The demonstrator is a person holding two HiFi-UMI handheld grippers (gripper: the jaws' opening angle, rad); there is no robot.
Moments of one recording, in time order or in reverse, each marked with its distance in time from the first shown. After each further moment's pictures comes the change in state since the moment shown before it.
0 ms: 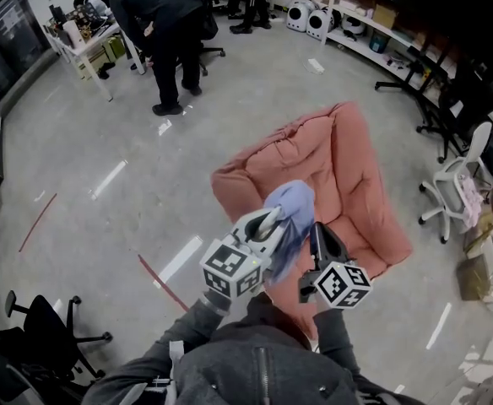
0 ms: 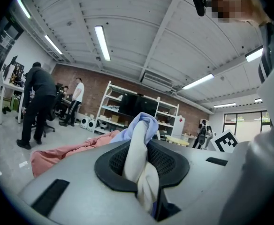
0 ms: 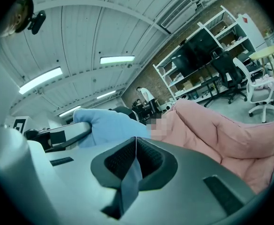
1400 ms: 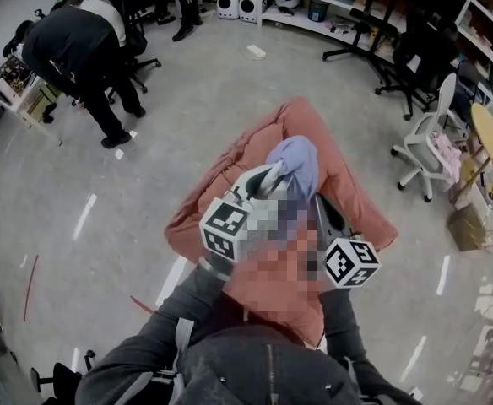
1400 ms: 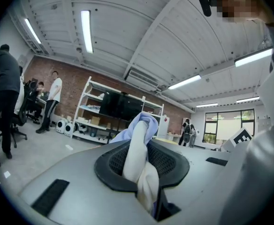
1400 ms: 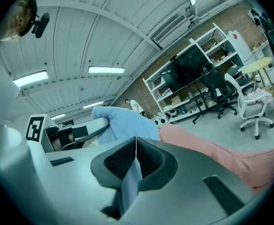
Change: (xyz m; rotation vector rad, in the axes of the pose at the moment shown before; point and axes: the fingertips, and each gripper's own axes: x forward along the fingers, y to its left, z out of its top) left arm 0.206 0.035 0.062 0.064 0.004 -0.238; right arm 0.070 -0.097 0.118 -0.010 -0.160 -0.155
